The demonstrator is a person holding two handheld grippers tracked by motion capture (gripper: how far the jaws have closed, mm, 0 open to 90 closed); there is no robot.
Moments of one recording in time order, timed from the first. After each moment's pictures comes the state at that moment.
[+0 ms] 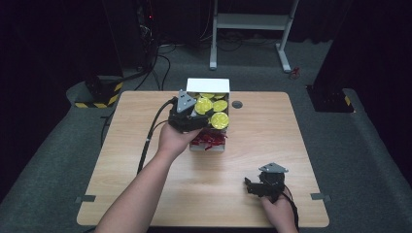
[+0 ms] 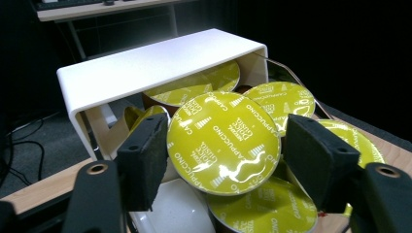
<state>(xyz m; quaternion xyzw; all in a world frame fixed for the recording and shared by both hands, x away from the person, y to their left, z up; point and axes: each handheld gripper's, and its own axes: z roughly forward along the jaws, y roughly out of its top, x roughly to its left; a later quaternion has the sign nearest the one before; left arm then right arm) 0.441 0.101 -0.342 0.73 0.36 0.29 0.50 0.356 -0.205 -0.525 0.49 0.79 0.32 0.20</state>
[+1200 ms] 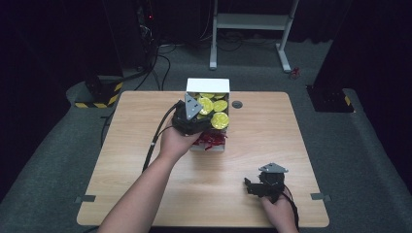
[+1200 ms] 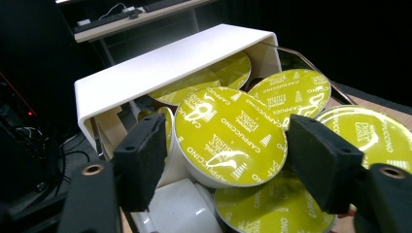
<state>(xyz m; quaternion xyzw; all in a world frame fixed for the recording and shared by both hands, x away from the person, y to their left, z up) 0.436 0.088 -0.349 0.73 0.34 0.37 0.46 0.356 -0.205 -0.525 0.48 0.79 0.32 0.20</state>
